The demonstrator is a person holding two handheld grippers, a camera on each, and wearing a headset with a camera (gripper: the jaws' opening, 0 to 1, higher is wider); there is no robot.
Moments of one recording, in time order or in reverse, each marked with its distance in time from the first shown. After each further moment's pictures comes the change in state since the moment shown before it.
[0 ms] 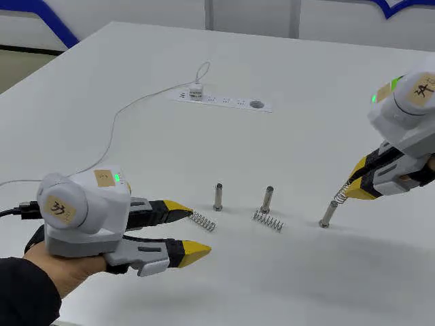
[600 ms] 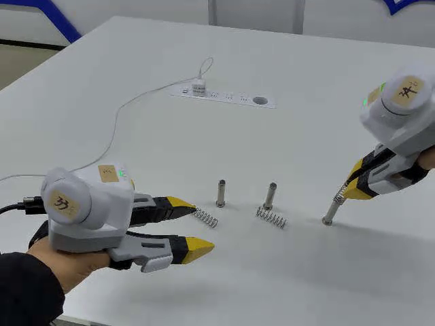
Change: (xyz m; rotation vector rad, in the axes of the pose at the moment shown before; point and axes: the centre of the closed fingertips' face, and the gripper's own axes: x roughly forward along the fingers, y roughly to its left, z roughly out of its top) left arm 0.000 -0.001 0.000 -0.006 -0.005 -0.004; right arm 0.016 -0.004 -0.004 0.016 0.037 0.025
